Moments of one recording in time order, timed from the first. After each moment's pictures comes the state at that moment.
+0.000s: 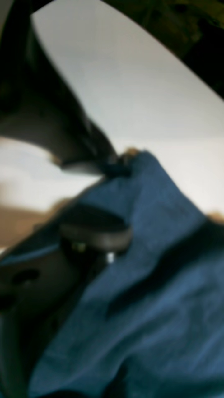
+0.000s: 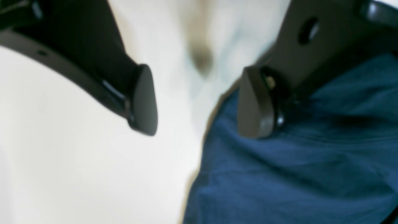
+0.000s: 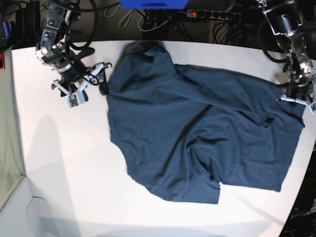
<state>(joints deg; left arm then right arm) 0.9 -17.8 -28.5 64.2 -12.5 0.3 21.2 -15.6 -3.9 21.6 102.5 4.6 39.6 -38.0</state>
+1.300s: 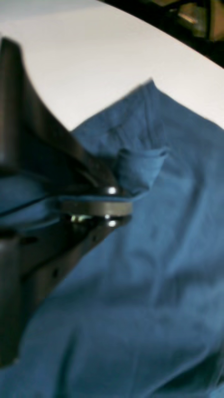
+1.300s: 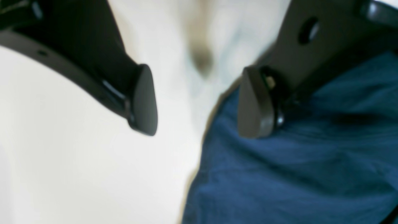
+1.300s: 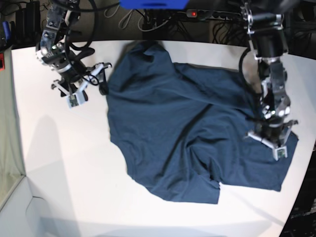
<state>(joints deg) -12.5 -11.1 -13.4 69.0 -1.6 0.5 26.2 -15.5 -3.9 21.6 102.6 4.6 39.6 -38.4</state>
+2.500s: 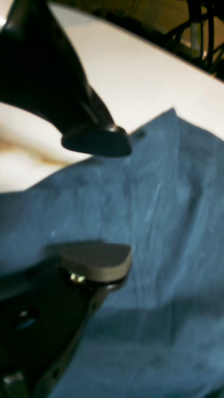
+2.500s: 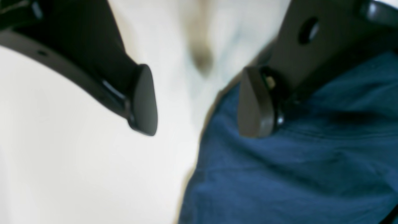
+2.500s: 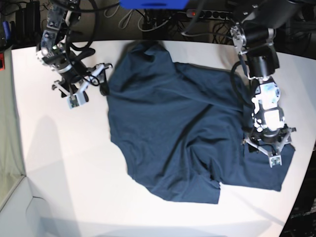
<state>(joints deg) -19.6 -7.6 -20.3 59.9 12.0 0.0 25.8 -15.4 -4.1 21.3 102.6 4.5 39.6 -38.2</state>
